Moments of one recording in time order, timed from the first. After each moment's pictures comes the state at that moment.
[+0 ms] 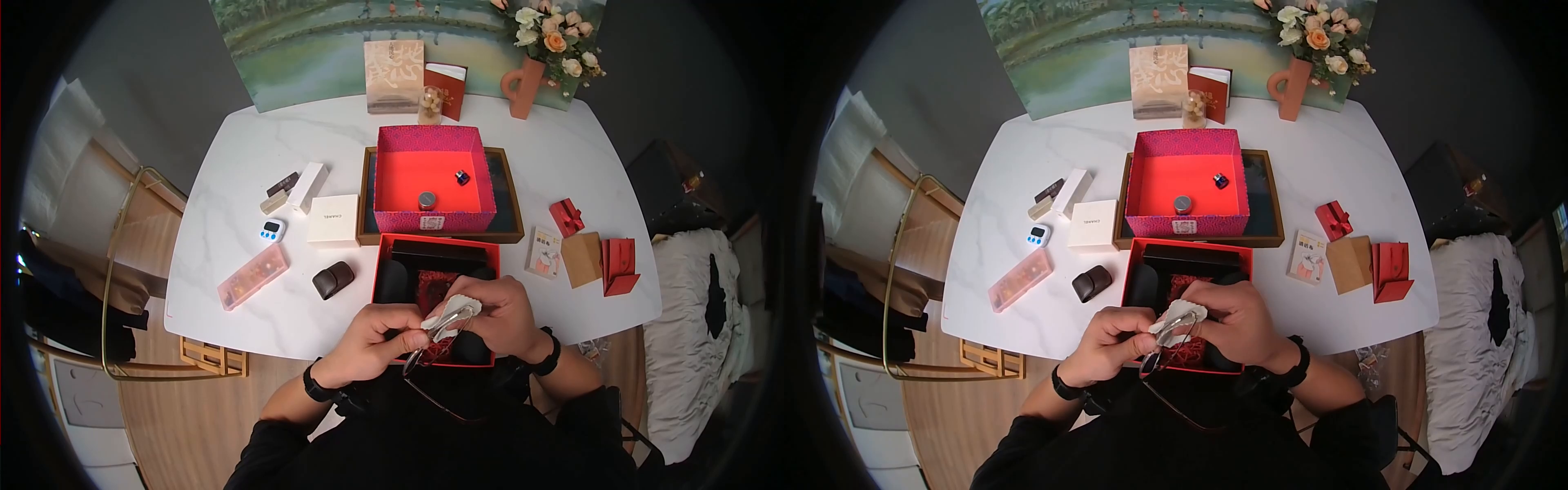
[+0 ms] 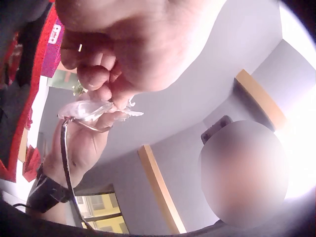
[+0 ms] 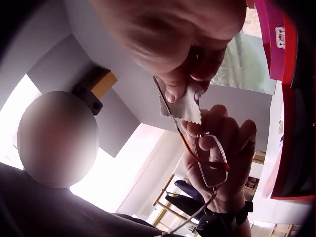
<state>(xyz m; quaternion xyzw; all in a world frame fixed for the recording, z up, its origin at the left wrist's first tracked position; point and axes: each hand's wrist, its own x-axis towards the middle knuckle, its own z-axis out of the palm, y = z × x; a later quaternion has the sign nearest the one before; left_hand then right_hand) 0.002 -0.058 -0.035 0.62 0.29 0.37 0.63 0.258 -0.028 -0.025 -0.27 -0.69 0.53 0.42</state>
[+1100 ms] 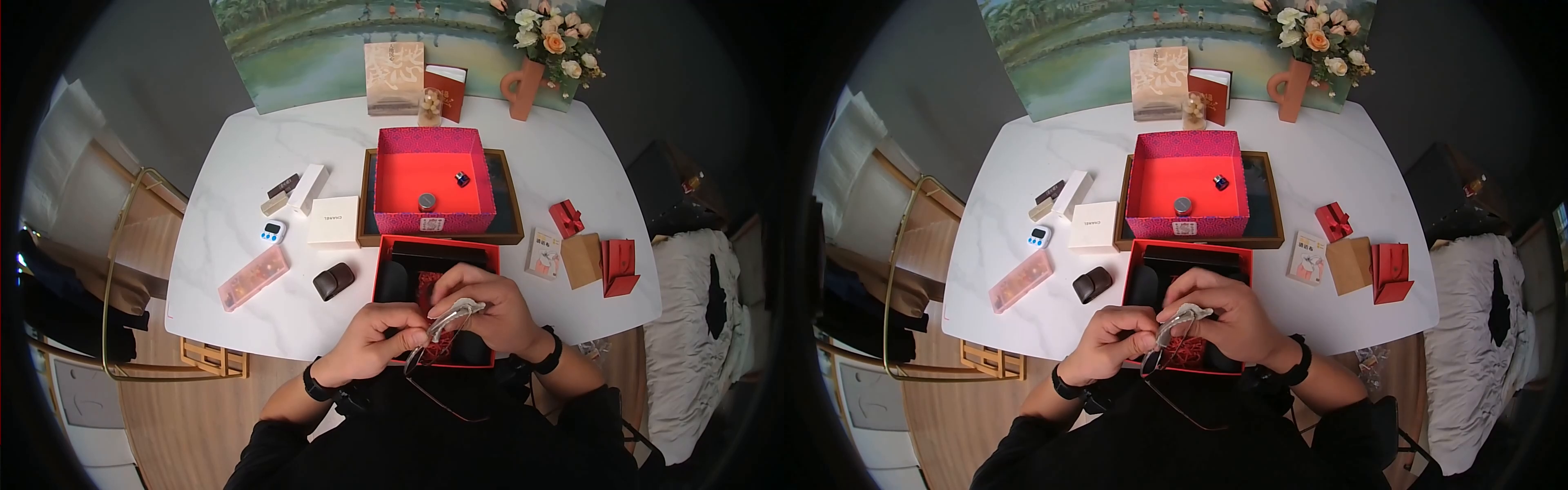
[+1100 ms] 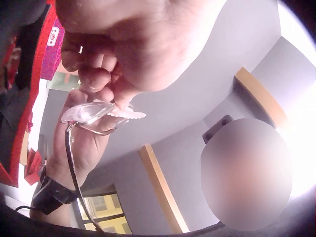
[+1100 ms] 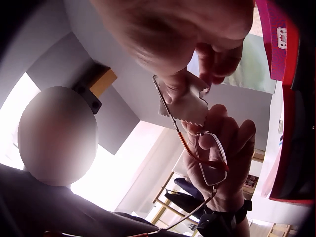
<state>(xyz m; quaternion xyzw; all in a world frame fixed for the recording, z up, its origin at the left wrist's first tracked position) 0.000 -0.054 -0.034 0.64 0.27 0.37 0.62 0.256 -0.022 -0.022 -0.24 -0.72 0.51 0.41</state>
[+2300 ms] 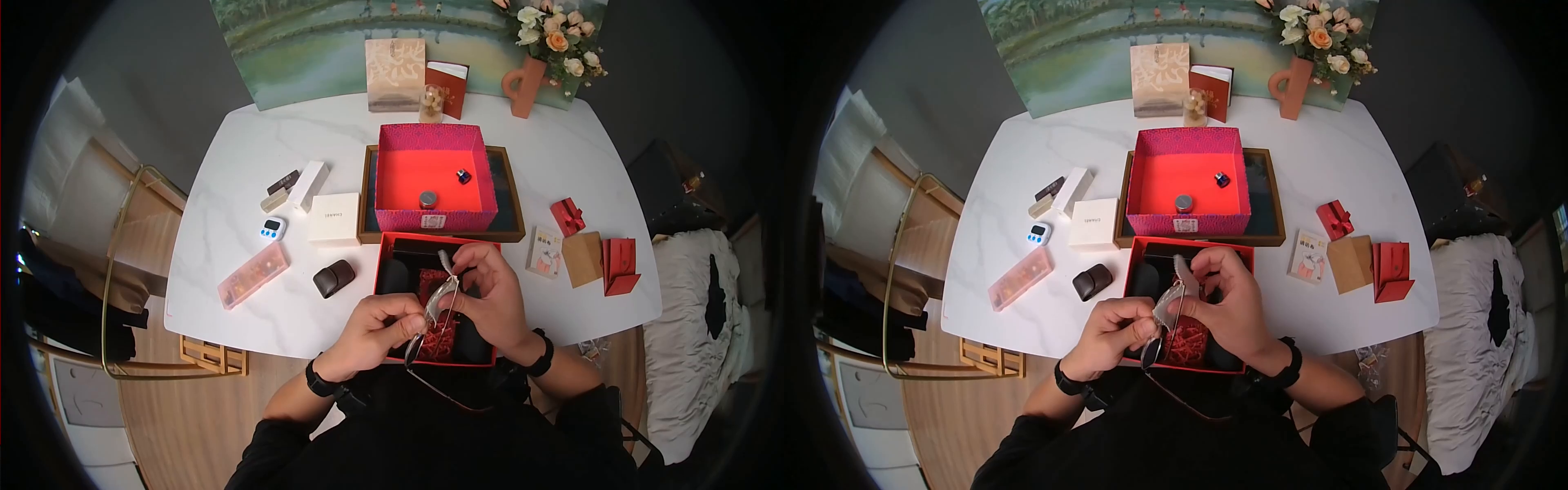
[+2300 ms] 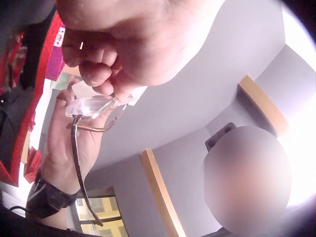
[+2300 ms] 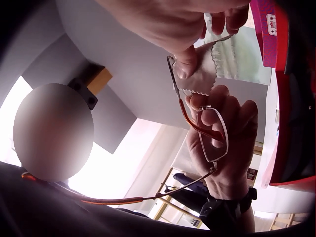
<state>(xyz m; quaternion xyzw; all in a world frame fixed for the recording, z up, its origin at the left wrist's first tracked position) 0.002 -0.054 -0.043 0.53 0.30 0.38 0.69 0.237 -0.025 -0.051 -0.35 -0.58 0.51 0.52</state>
